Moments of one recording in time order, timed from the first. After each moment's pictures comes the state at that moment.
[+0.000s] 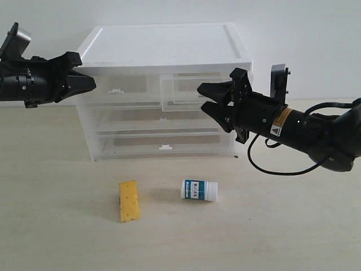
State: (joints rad) left arm -0.02 1.80 -1.13 -1.70 0.63 1.28; right arm 0.24 2.05 -1.01 -0.76 -1.13 1.68
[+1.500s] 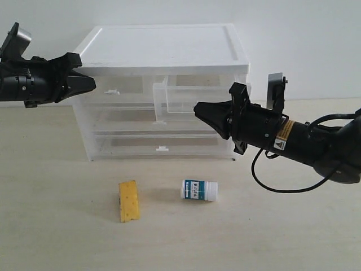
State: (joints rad) left arm -0.02 1.80 -1.13 -1.69 0.63 1.29; right arm 0.24 2.05 -0.94 -0.85 -1.23 1.63
